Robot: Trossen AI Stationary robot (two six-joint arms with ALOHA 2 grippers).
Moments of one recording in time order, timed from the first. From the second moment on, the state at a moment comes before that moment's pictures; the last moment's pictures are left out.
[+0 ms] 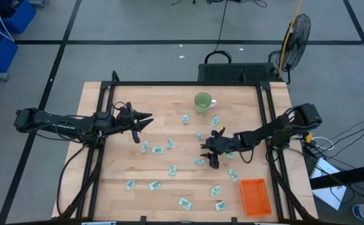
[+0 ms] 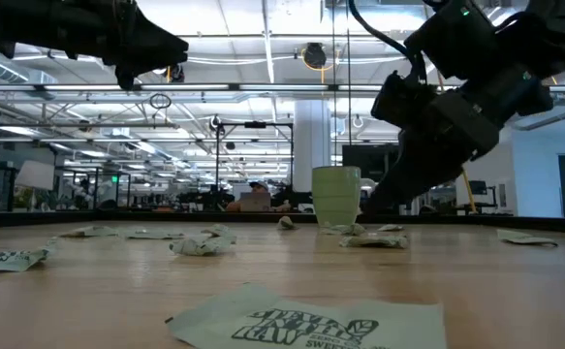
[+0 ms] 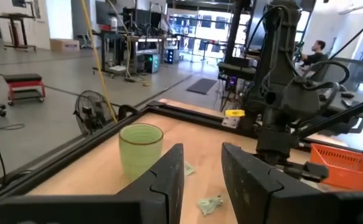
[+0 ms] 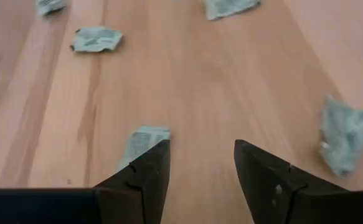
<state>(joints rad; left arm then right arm) -0.03 0.77 0.34 0.43 -0.31 -0.14 0.19 1.60 0.53 0.38 0.13 0.30</state>
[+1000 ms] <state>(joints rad) -0.02 0.77 0.34 0.51 -0.35 0.01 0.02 1.72 0.53 0.40 0.33 0.22</state>
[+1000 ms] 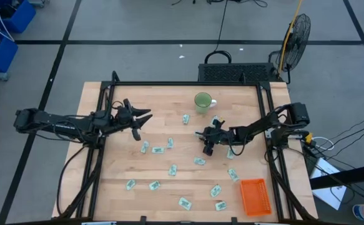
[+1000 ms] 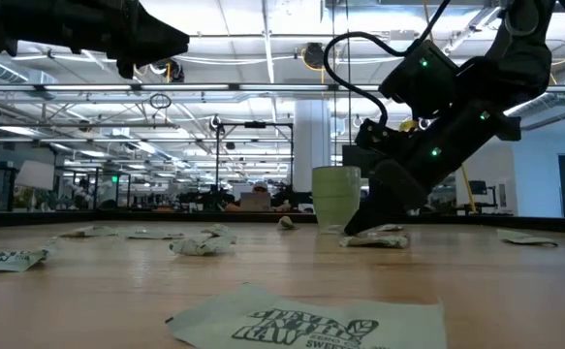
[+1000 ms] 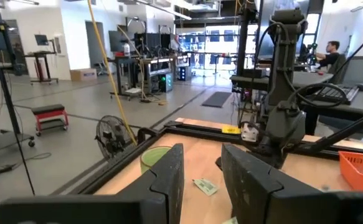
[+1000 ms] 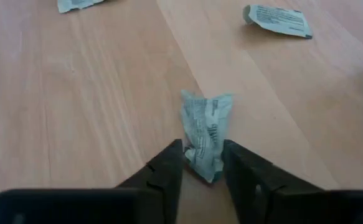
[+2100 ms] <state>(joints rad) -0.02 0.77 0.34 0.50 -0.35 -0.05 0.72 1.00 0.64 -0.63 -0.40 1.57</state>
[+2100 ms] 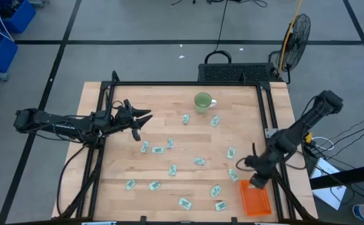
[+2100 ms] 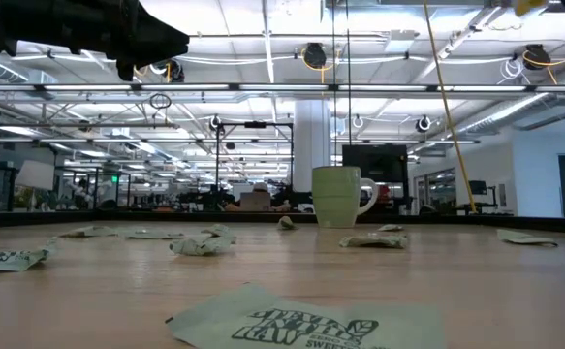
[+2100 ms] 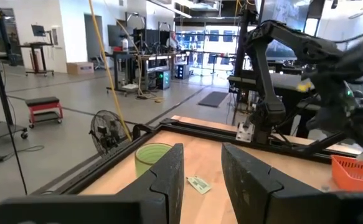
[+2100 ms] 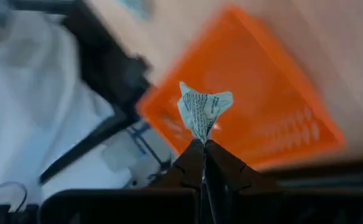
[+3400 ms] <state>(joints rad) -0.02 0.77 0.34 0.58 -0.35 -0.02 0.73 0.98 0.42 -0.18 -0.45 1.56</state>
